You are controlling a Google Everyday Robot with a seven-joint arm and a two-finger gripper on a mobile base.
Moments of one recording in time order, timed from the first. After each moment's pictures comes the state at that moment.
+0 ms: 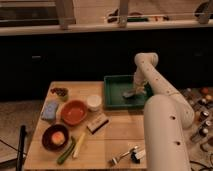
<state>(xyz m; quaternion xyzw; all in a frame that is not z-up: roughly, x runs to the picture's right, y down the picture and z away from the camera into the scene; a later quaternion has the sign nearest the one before) 0.220 0.026 0.968 -0.35 -0.08 -0.11 0.93</state>
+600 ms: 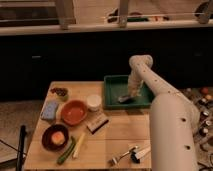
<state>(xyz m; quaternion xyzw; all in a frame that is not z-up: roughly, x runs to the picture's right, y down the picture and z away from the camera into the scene) 0.198 0.057 0.939 -0.37 -0.12 -0.16 0.91</state>
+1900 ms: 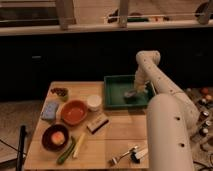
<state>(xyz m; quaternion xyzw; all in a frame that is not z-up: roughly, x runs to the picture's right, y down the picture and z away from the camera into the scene) 0.235 0.018 0.947 -0.35 -0.08 -0.13 0.92</state>
